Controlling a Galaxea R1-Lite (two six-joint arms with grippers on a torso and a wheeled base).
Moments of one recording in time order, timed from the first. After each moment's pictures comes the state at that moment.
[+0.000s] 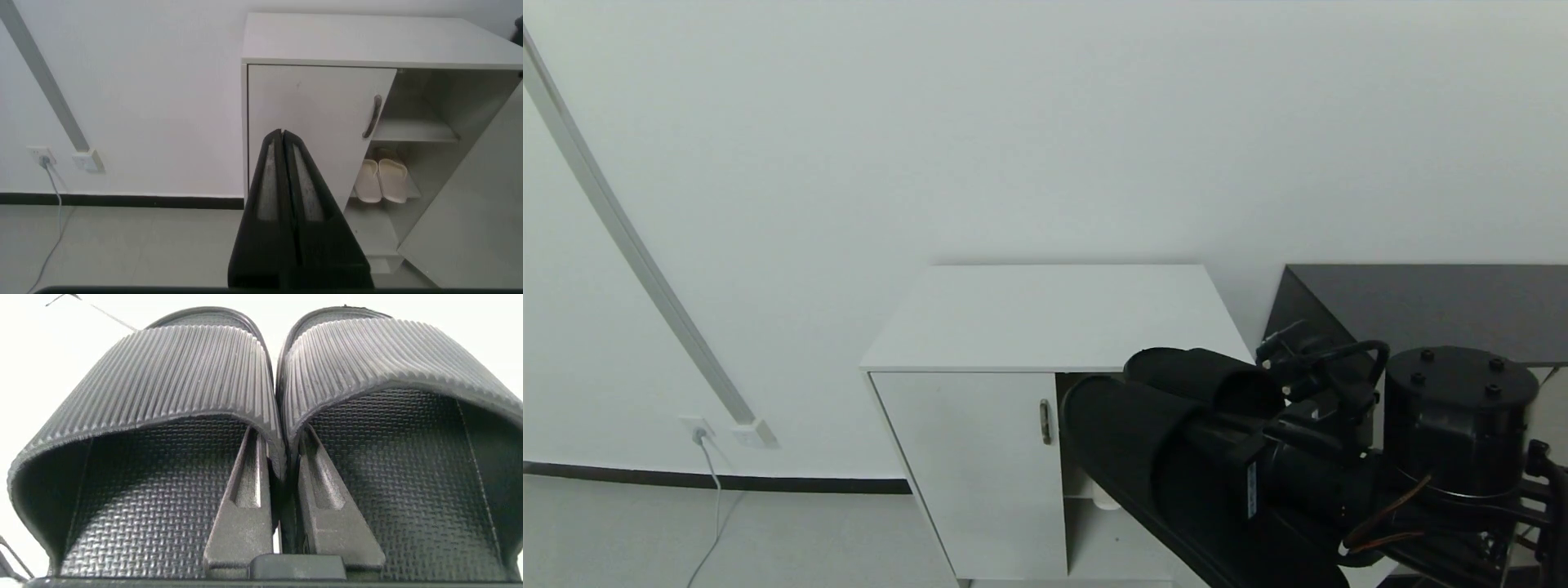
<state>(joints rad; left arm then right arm) 0.00 0.00 0.00 0.00 0.04 -0.02 0.80 1.60 -0.55 -0.81 -0.11 0.11</state>
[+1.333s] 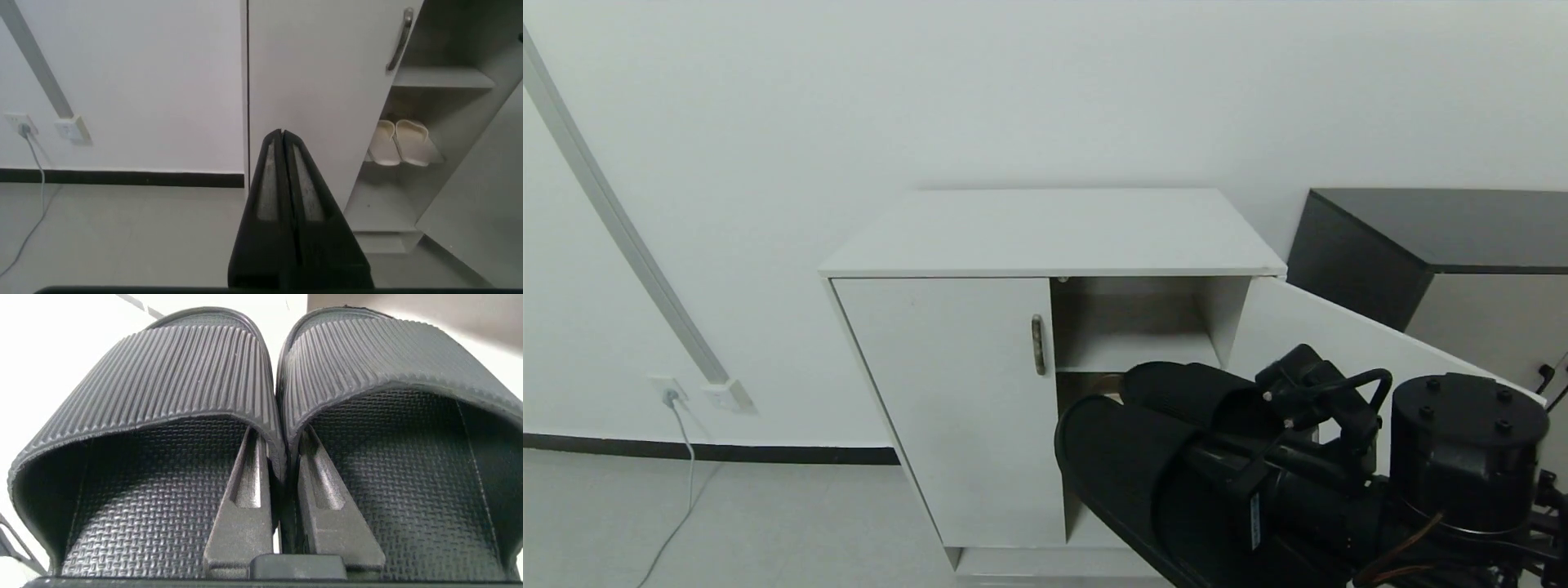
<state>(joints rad) 0.00 0.00 0.00 0.00 0.04 -0.01 0.83 1.60 -0.48 -0.88 -0.11 0.09</state>
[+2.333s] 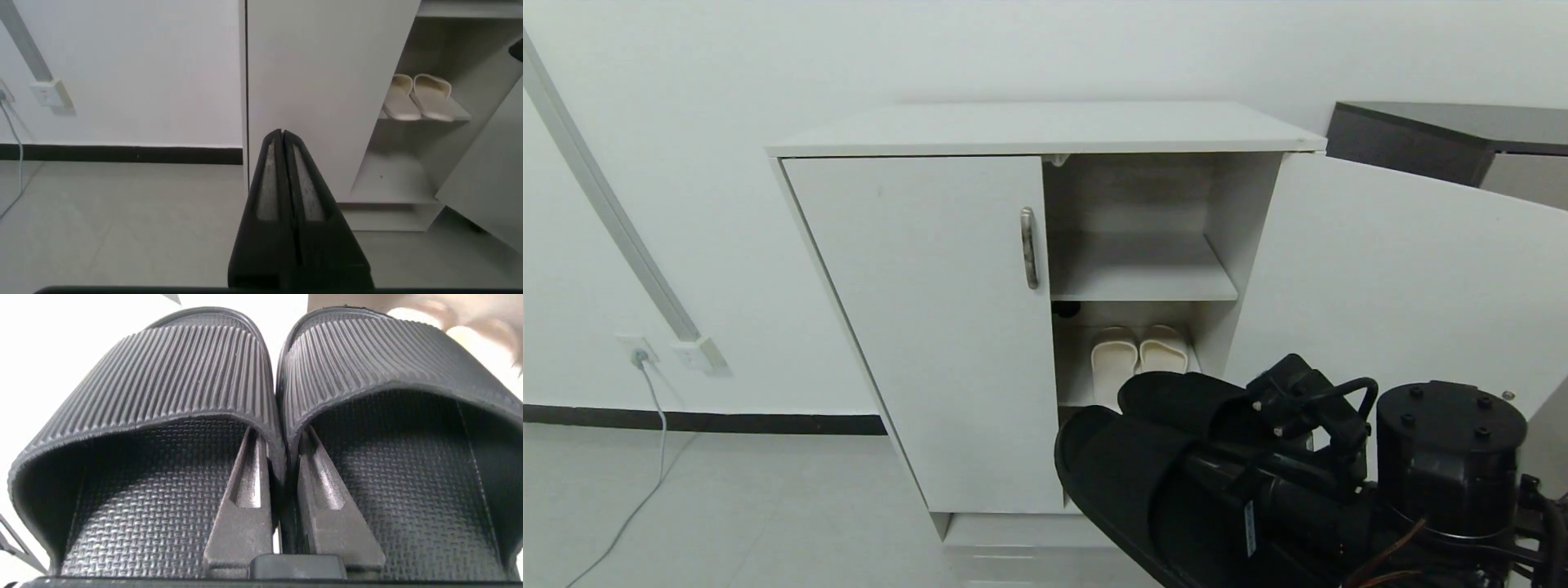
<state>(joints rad) 0.00 0.00 0.00 0.00 0.04 -0.01 0.83 1.62 -0.48 -0.88 -0.11 0.09</state>
